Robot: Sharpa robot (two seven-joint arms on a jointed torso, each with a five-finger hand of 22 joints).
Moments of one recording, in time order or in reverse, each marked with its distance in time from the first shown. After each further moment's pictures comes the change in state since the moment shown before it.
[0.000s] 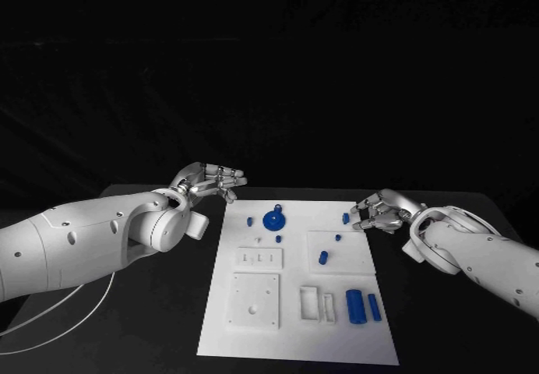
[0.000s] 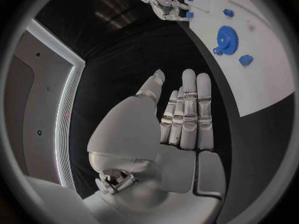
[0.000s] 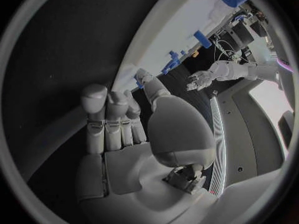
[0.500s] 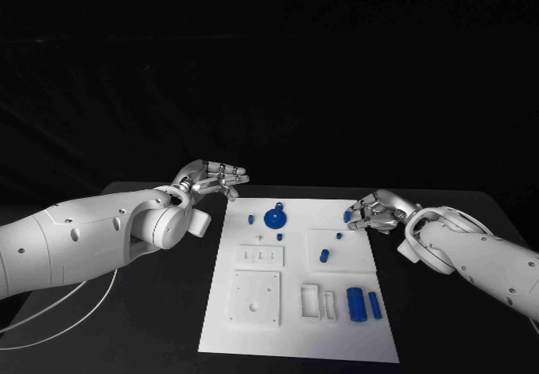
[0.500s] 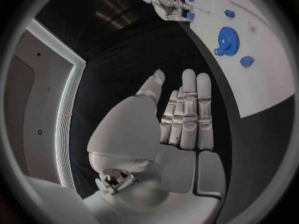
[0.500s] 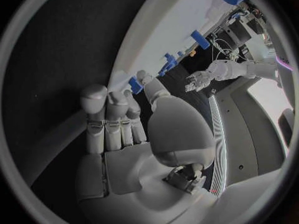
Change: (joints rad) left arm 0.000 0.003 0.000 0.000 0.000 0.001 0.002; left_hand 0.000 0.000 0.000 0.000 0.000 0.000 0.000 0.000 0.000 0.000 0.000 0.000 0.000 0.000 0.000 0.000 -0.001 -0.001 0.000 0.000 0.000 0.000; right arm -0.008 0.024 0.000 -0.011 0.014 0.008 0.009; right_hand -0.013 0.013 0.000 0.000 -0.008 0.015 0.000 0.000 0.000 0.000 0.000 0.000 0.006 0.000 0.000 0.000 0.003 -0.002 0.000 0.000 0.000 0.009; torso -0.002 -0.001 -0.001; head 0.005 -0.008
